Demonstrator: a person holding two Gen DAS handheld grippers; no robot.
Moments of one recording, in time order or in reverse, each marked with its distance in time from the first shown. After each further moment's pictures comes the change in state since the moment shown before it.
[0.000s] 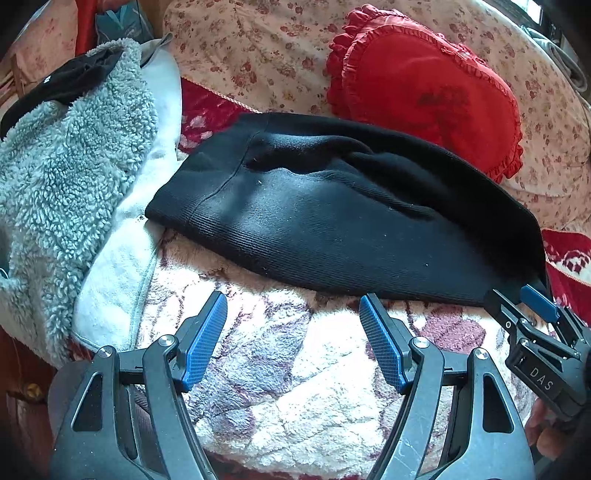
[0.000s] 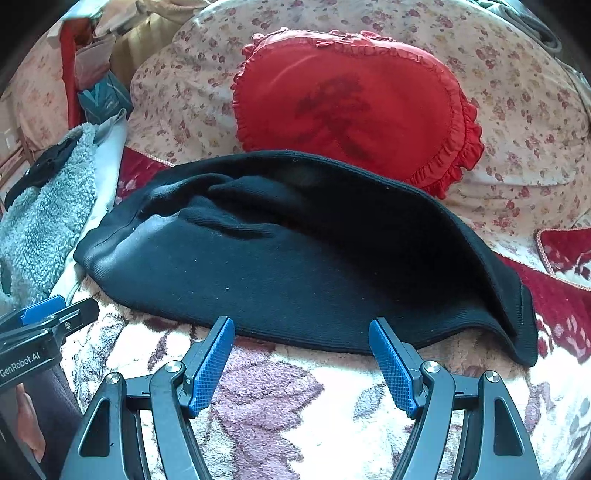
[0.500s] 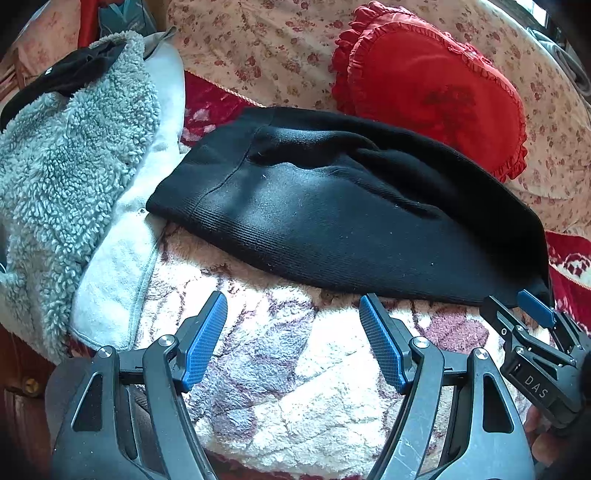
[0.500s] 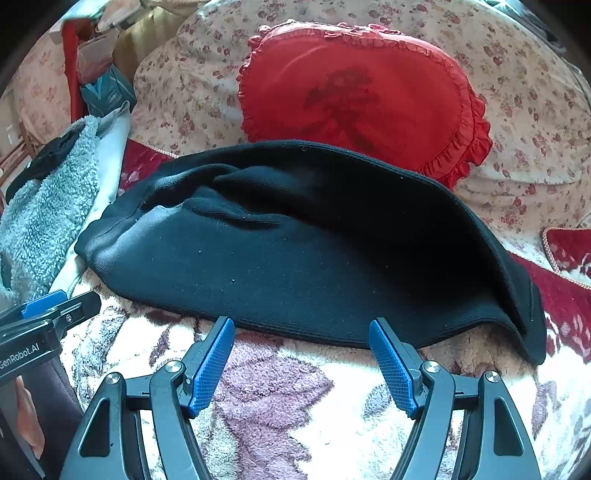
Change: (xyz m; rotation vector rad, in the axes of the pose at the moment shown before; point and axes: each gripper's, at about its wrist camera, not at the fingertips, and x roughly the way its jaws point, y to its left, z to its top) left arm 0.005 0.006 0.000 -0.016 0.018 -0.002; right arm 0.007 0.005 -0.002 -0.021 0.017 -0.005
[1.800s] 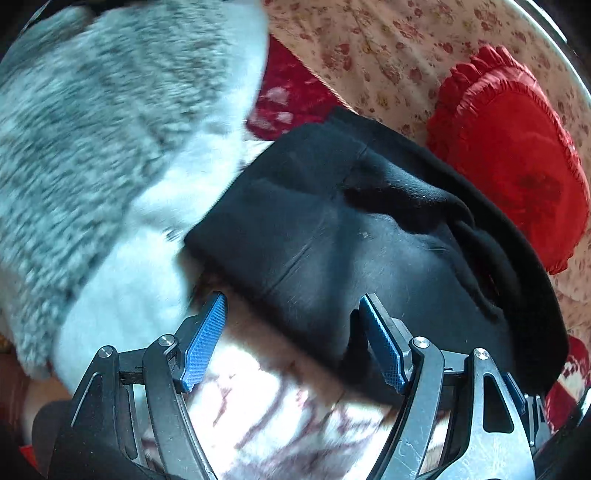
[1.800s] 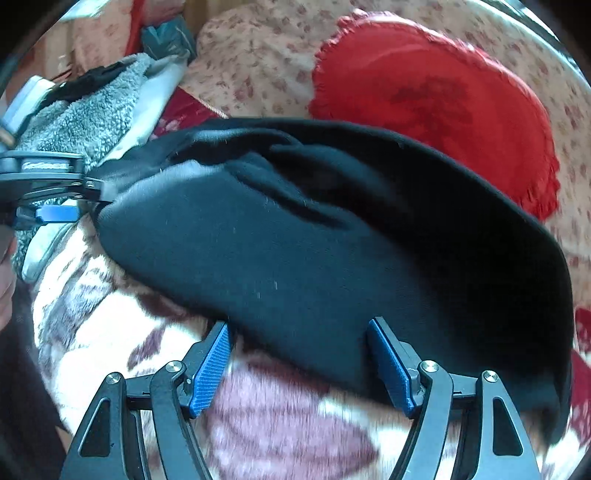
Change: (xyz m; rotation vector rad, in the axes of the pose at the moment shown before) left arm 0.060 0.073 0.053 -0.283 0.063 0.007; right arm 0.059 0.036 0.008 -0.267 -0.022 0.069
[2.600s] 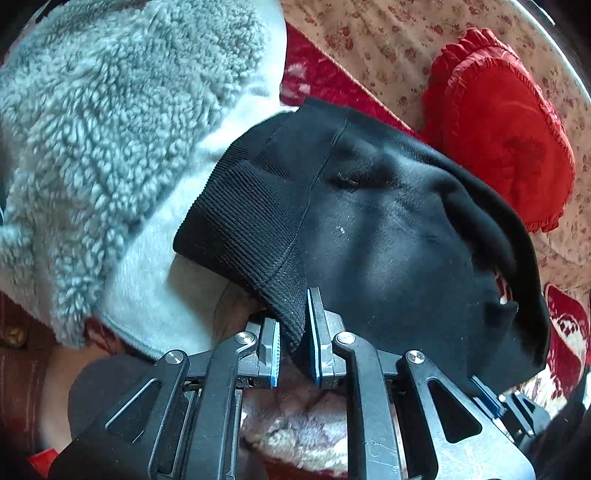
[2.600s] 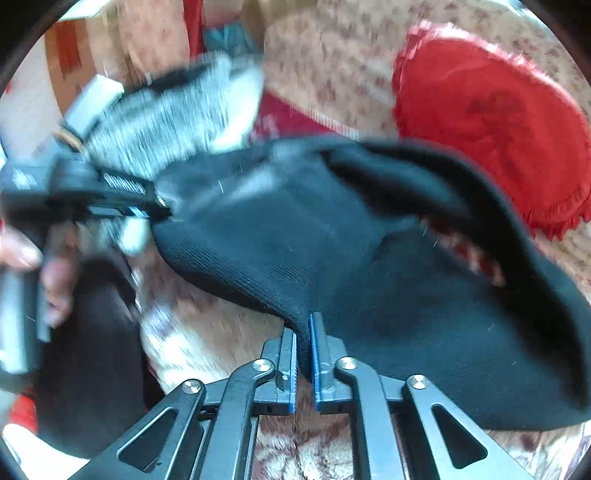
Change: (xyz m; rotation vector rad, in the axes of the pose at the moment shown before) left arm -0.043 0.045 -0.037 0.055 0.077 -0.001; right arm -0.044 0.064 -0.023 -0.029 0.049 0.258
